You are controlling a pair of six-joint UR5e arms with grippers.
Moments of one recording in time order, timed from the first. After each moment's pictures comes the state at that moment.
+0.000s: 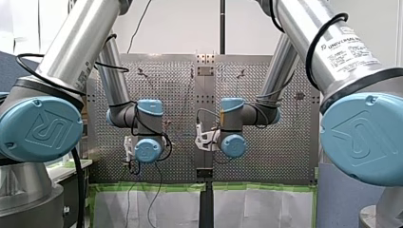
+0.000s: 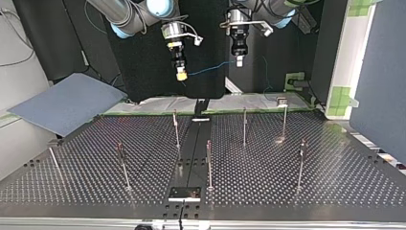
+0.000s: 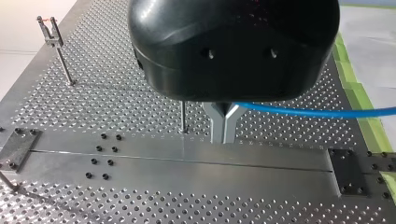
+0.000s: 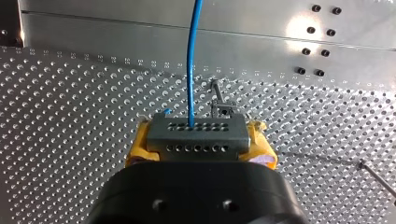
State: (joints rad) left arm -0.55 -1.99 -2.39 -1.89 -2.15 -1.63; right arm 2.37 -1.00 2.02 -1.04 1.83 1.47
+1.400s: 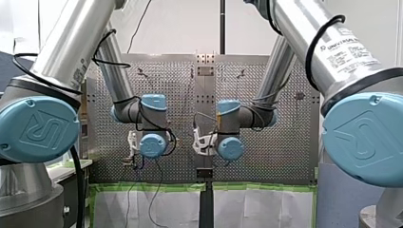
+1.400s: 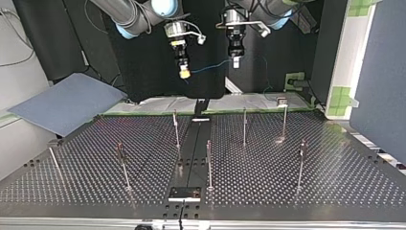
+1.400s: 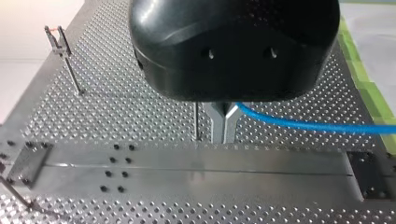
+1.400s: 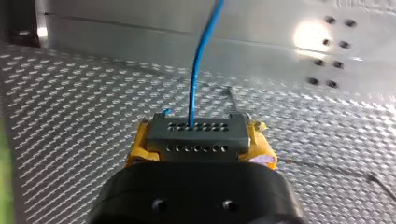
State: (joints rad) left arm -0.59 -1.95 -2.35 -1.94 -2.19 -1.58; right arm 2.40 -0.96 2.00 -1.00 1.87 1.44
